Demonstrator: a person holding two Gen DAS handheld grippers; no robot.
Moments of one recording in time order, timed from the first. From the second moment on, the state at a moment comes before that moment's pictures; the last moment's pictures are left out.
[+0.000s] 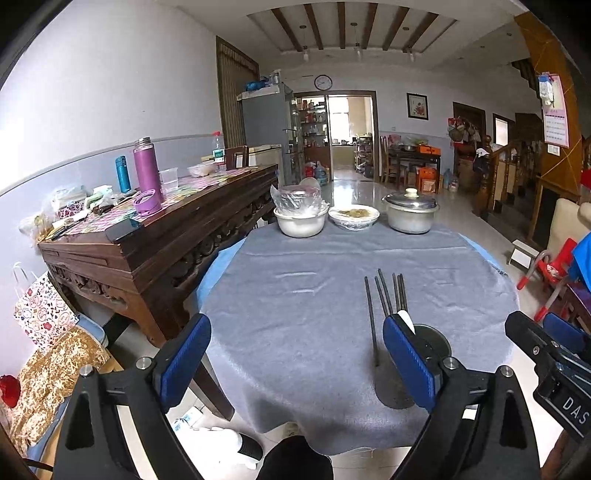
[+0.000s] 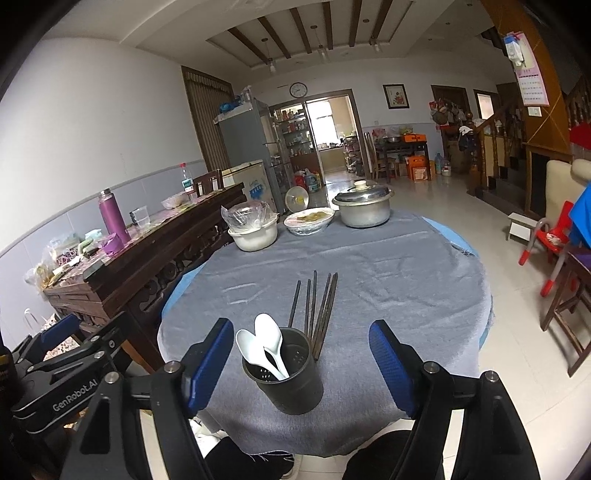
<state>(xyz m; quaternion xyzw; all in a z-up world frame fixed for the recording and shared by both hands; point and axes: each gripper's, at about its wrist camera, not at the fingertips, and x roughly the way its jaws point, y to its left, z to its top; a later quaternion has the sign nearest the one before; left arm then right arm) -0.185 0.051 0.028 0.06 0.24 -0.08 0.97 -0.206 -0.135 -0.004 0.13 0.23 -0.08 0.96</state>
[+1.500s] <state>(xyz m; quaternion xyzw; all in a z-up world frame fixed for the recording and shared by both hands) -0.183 0.054 0.023 0.07 0.25 -0.08 0.96 -0.206 -0.120 -0.007 0.12 0.24 -0.08 0.96</state>
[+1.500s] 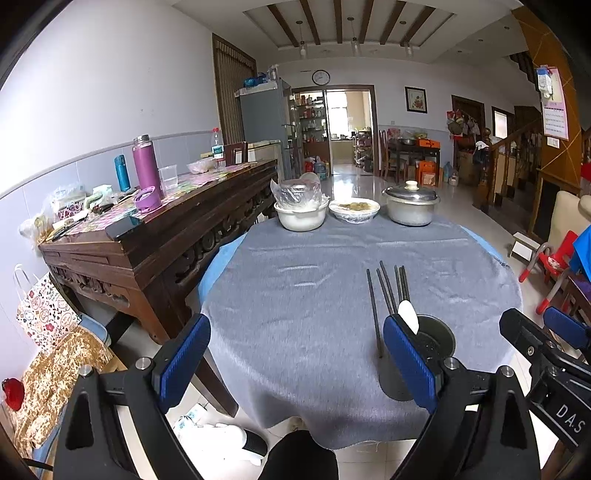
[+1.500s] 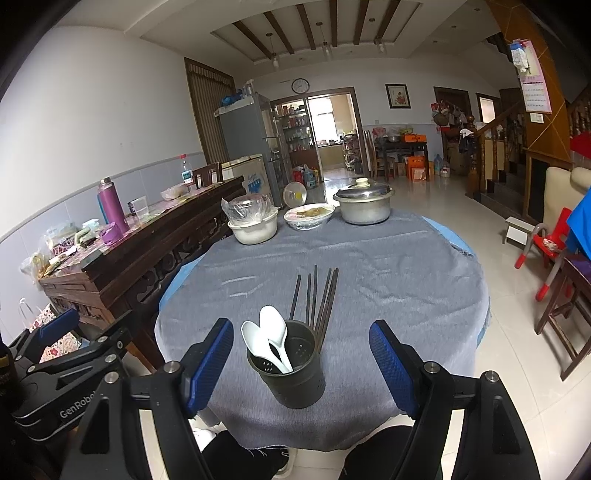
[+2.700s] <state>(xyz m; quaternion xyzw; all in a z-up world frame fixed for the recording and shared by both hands) -0.147 0.062 -0.019 0.07 0.31 -0.06 0.95 -0.178 -0.115 -0.031 0.12 0.26 -0.07 0.96</state>
